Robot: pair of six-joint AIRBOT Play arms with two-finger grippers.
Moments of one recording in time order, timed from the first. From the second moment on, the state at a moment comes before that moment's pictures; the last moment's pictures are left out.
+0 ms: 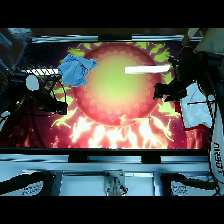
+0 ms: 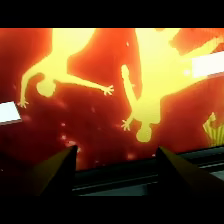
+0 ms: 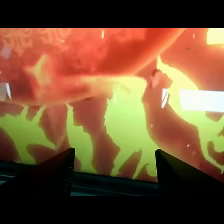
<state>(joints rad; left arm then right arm) -0.22 -1.32 1.28 1.51 -1.43 -1.53 0.06 -1.46 1.55 1.77 -1.54 -1.50</state>
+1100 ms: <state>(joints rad) -0.22 -1.33 1.28 1.51 -1.42 -1.53 0.07 -1.46 1.55 1.78 -1.49 -1.50</state>
